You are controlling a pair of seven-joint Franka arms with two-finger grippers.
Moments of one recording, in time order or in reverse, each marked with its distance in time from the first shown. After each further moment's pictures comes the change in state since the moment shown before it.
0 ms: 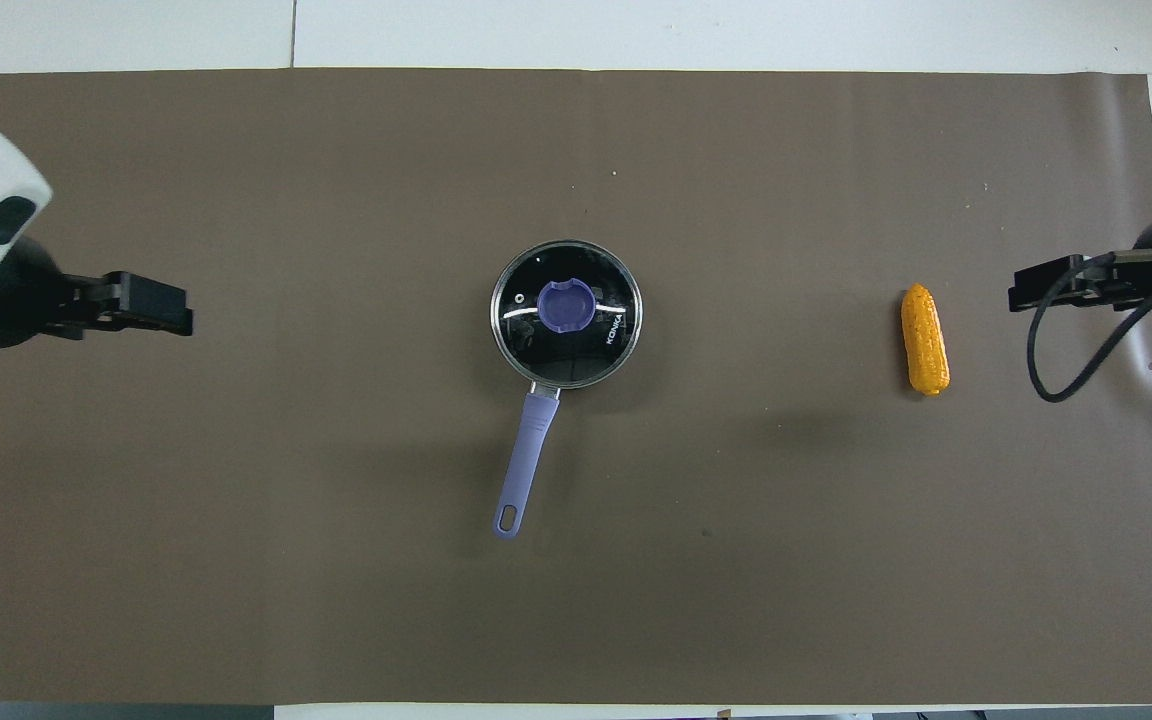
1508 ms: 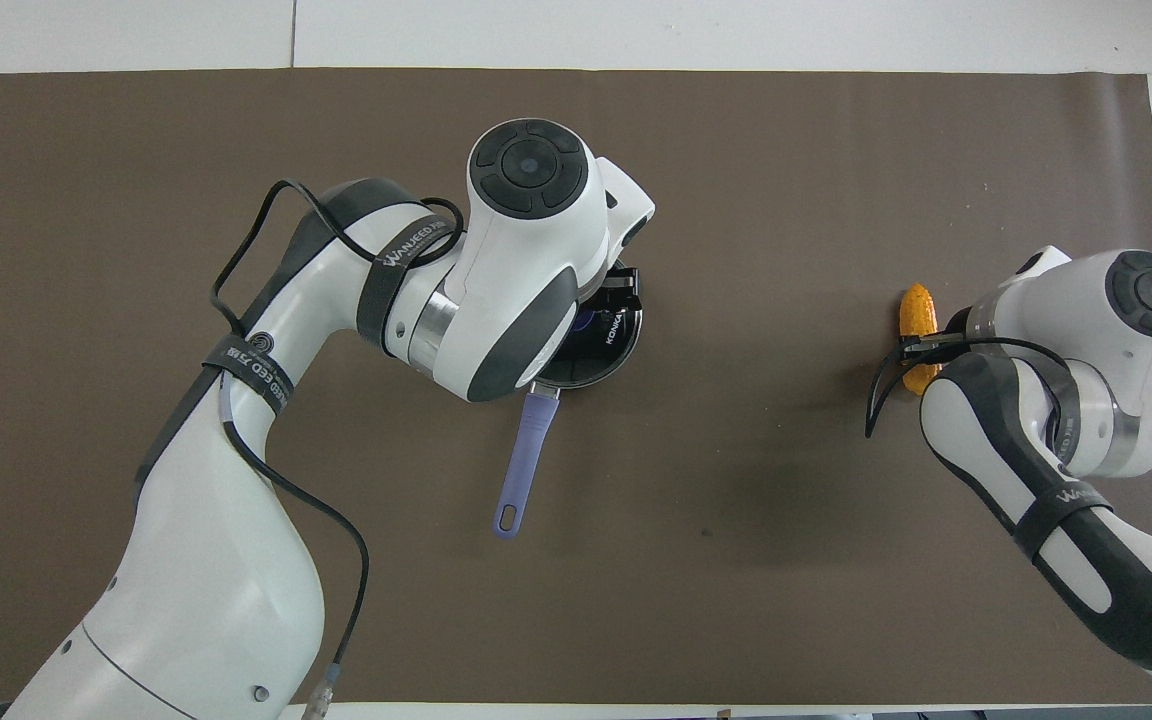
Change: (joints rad) left arm -0.381 0.521 -0.001 0.297 0.059 0.217 -0.283; right arm -0.029 0.177 -0.001 -0.343 0.000 0.484 -0.039
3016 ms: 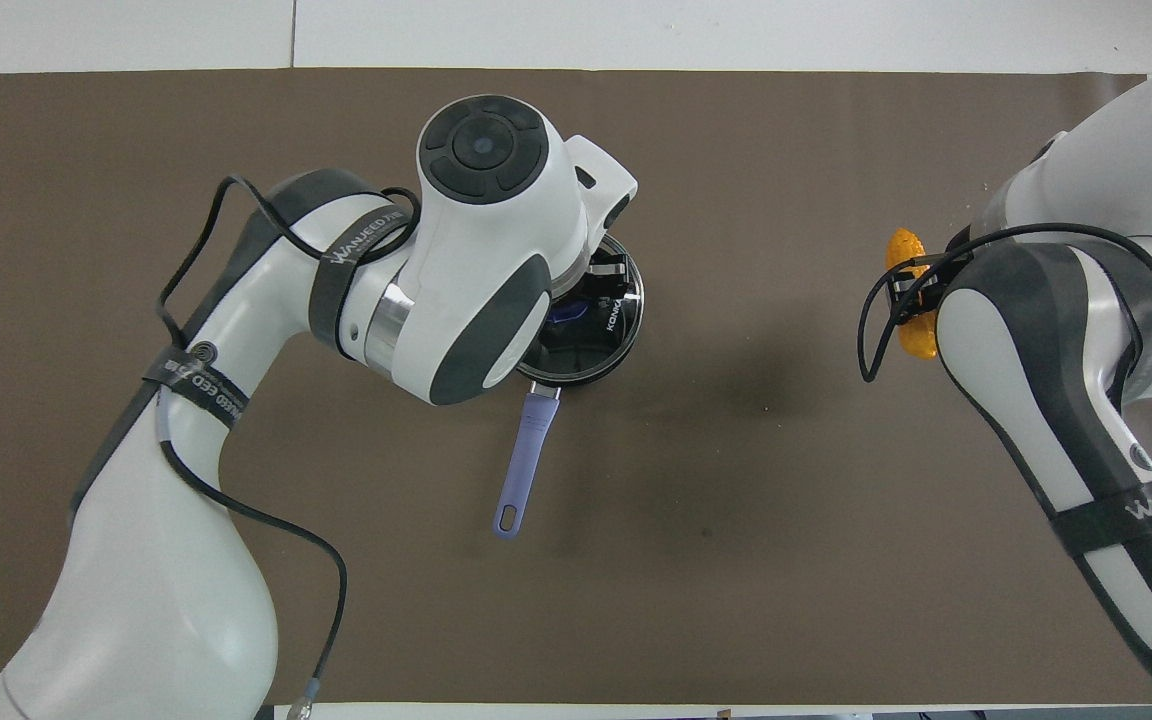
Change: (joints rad) left arm 0.018 -0.084 0.021 0.002 -0.046 -0.043 -0.033; right arm 0.113 -0.014 0.011 0.428 0.001 -0.546 0.078
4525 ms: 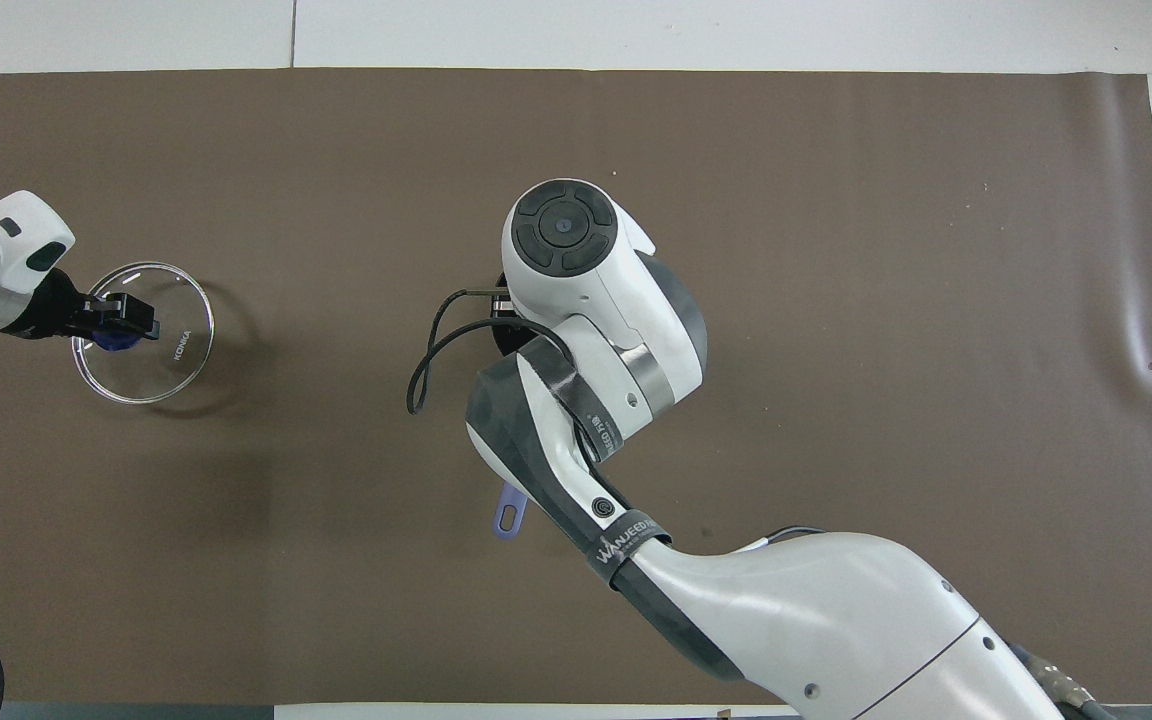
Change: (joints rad) left arm 0.735 -0.242 0.018 -0.610 0.020 0.255 0.804; right arm 0.487 0.426 0.023 0.376 0.045 0.169 0.658
